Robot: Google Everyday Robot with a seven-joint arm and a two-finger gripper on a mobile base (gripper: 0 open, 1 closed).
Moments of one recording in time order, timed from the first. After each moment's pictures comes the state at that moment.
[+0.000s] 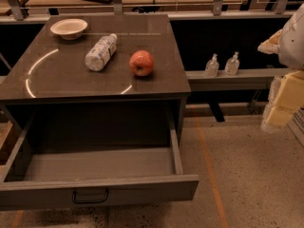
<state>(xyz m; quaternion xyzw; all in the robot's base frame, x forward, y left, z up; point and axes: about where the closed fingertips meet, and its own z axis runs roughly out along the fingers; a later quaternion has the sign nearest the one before) 0.438 -0.216 0.978 -0.60 0.78 -0.04 0.16</state>
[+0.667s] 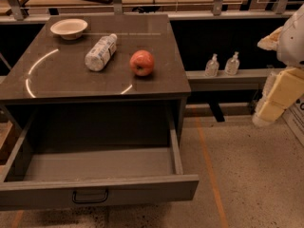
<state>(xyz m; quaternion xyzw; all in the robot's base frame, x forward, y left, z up) 0.452 -0.214 0.978 -0.58 0.79 -0.03 0.20</state>
